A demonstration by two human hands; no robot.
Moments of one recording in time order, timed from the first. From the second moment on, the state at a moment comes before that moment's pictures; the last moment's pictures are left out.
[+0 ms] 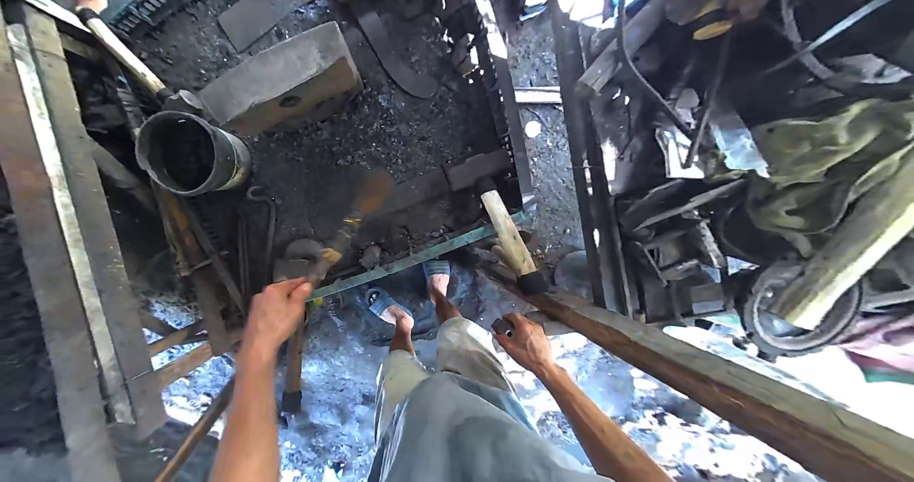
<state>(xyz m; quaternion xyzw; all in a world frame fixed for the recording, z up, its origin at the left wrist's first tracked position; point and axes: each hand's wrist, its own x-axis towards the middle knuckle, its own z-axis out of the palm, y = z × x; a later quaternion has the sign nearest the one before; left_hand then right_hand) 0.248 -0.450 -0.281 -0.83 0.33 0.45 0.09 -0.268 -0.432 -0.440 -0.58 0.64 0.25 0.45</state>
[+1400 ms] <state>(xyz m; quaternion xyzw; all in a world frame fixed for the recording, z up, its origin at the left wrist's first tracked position) 0.093 -0.620 -0.435 -0.82 0.41 0.41 0.05 -0.217 -0.479 -0.430 -0.60 0.61 0.22 0.48</state>
